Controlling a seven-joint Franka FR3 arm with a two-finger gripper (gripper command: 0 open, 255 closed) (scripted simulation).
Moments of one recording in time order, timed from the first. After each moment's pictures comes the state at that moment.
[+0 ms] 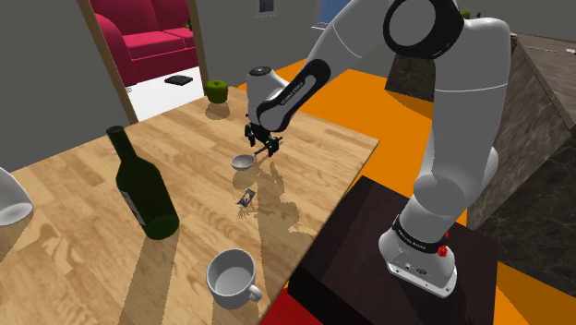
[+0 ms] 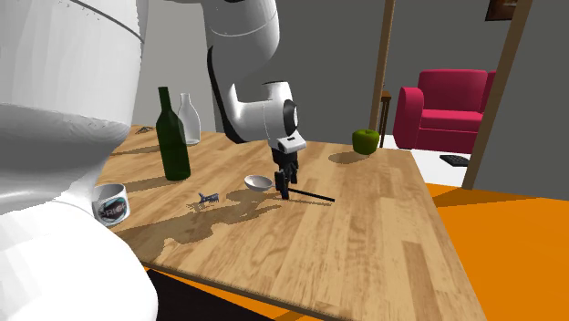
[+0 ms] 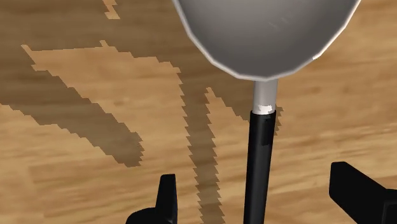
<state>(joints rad) -0.20 0.37 0.24 -2.11 -0.35 2.54 1.80</state>
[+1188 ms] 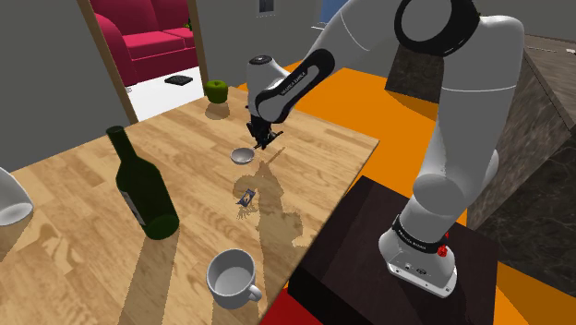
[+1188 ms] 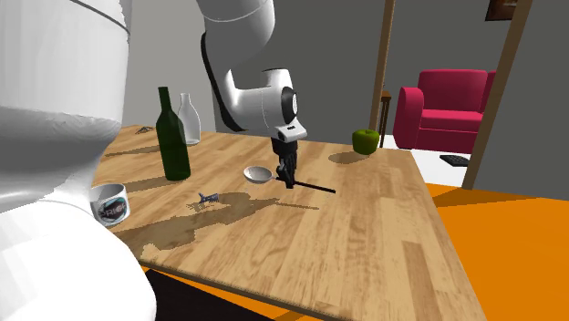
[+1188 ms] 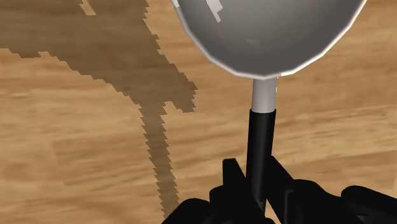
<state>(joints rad) -0.21 0.31 0.26 -2.11 -0.31 2.48 1.77</state>
